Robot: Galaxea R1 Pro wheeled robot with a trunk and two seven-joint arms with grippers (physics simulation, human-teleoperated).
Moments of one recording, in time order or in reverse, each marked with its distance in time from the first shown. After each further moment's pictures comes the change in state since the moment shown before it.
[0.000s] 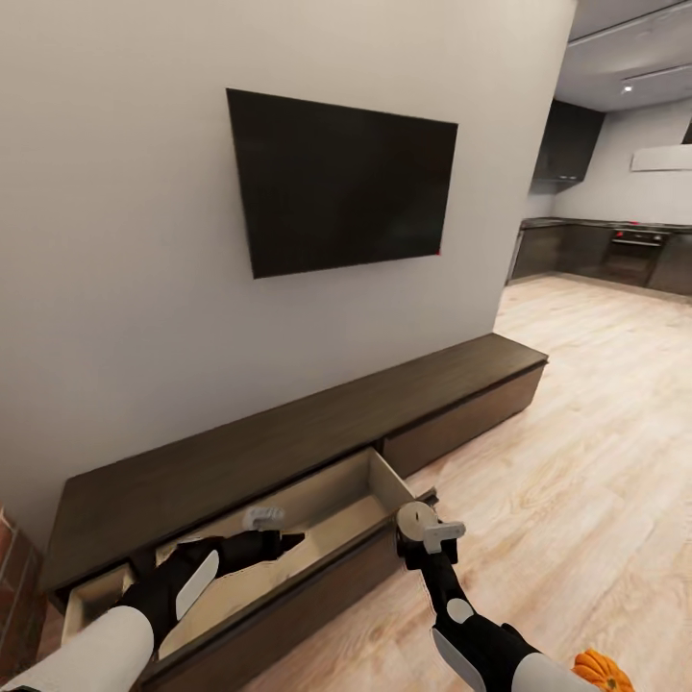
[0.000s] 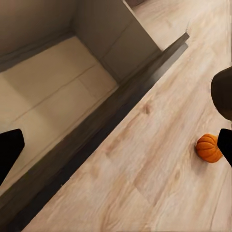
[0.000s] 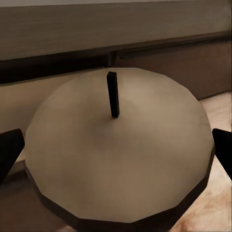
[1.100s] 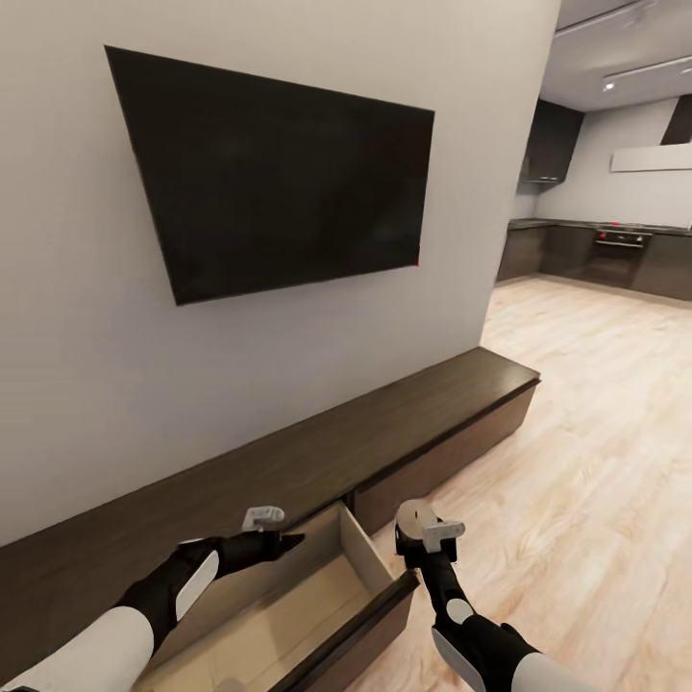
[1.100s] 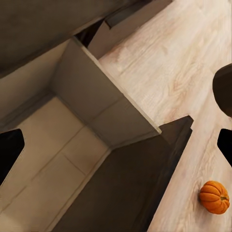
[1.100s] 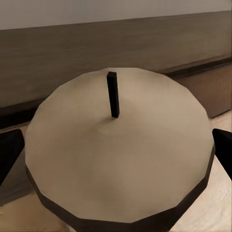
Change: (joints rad) left arm 0.001 0.000 0.000 0.001 0.000 -0.001 0.000; right arm 0.000 0.000 0.001 -0.003 0.006 -0.019 -0.001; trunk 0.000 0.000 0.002
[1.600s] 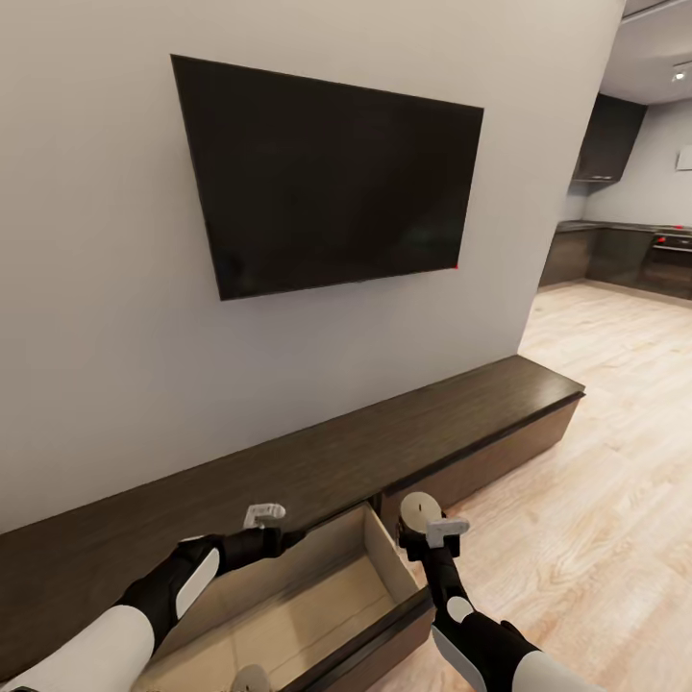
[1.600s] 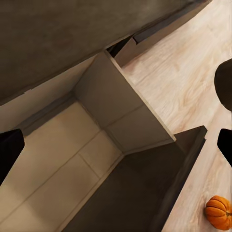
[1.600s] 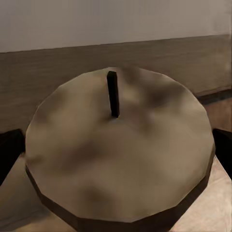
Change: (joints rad) left arm 0.000 0.000 0.000 -0.016 0.005 -0.001 -0.009; right arm -0.001 -0.005 -0.004 -0.019 0.010 -0.038 -0.049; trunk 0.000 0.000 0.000
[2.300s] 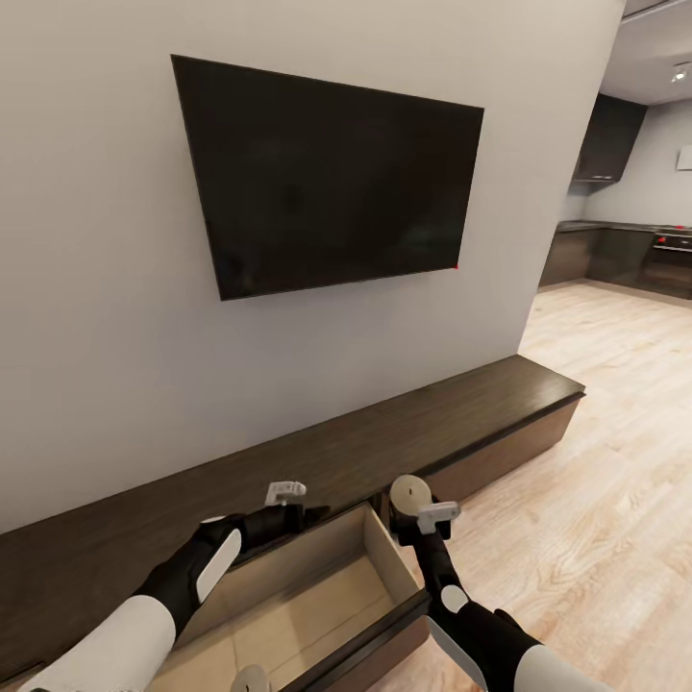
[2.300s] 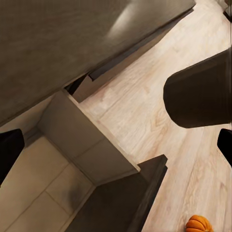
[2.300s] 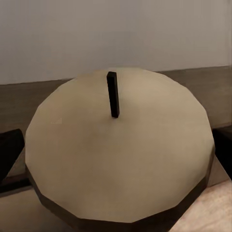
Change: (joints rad) left arm -0.005 -0.060 0.013 -0.126 0.008 0.015 0.002; right arm 0.001 -0.022 0.012 -0.123 0.062 0.005 -0.027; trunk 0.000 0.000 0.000
